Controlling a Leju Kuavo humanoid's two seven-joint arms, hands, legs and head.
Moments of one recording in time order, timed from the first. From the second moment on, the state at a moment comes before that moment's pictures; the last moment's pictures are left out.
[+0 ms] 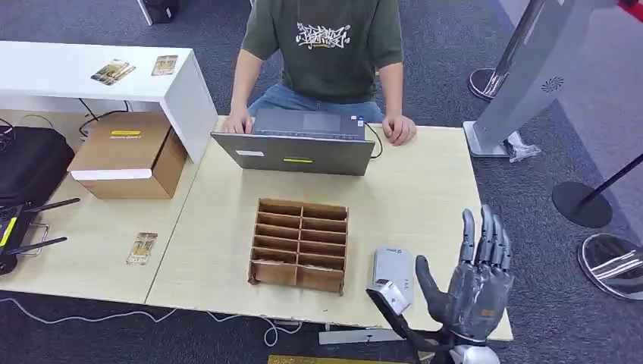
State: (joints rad) left arm -0.08 -0.22 0.91 -0.20 -1.34 0.19 0.15; right arm 0.23 0.14 0.15 -1.78 1.49 -0.66 0.12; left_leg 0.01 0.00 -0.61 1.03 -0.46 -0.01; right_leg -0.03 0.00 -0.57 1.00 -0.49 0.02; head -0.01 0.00
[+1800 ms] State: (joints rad) left arm -0.08 -0.24 0.92 -0.20 -1.34 0.20 0.13; right arm 0.17 0.07 0.47 -1.62 1.49 -0.36 0.25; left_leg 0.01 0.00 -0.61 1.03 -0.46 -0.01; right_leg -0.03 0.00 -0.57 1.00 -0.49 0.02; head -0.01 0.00
